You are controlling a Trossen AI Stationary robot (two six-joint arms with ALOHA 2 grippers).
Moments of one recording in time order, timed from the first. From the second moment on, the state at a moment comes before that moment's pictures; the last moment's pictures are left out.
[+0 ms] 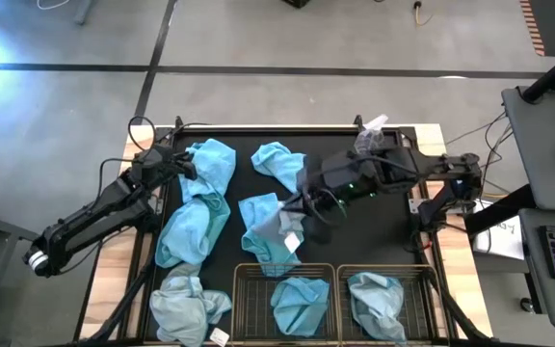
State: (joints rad) left arm 0.78 0.39 0.23 -0.26 -0.22 -0.40; right arm 0.19 1.71 2.12 -0.94 0.03 0.23
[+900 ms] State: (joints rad) left arm 0.78 0.39 0.23 -0.38 -0.22 -0.44; right arm 0.68 1.66 2.12 -1.07 0.68 0.45
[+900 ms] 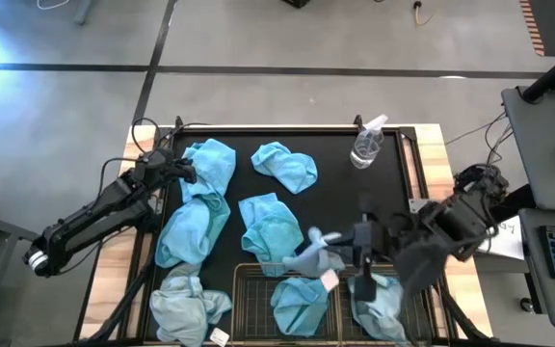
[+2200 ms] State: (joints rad) left arm 0.78 0.39 0.23 -0.35 -0.23 -0.40; right arm 1.21 1.82 2.12 -1.13 1.54 0.57
